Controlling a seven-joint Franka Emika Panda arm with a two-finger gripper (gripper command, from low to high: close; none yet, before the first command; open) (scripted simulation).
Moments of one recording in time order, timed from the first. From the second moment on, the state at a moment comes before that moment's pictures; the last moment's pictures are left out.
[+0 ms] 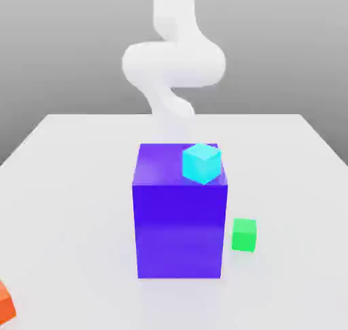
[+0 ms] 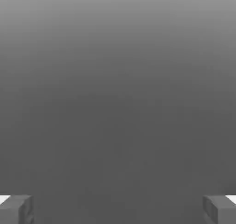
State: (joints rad) arm 0.00 -0.71 0.03 -2.28 0.04 2.32 0.88
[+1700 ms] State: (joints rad) arm 0.33 0.41 0.30 -2.17 -0.11 2.57 2.45
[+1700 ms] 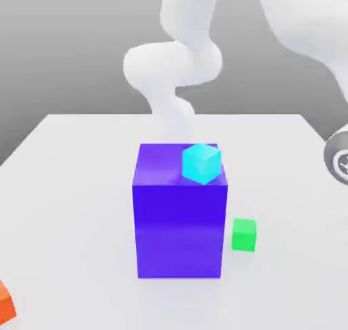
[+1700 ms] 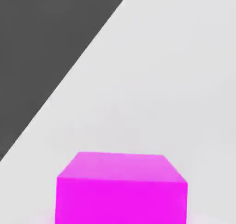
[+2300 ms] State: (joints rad) arm 0.24 -0.21 0.39 -2.83 0.32 2.64 2.37
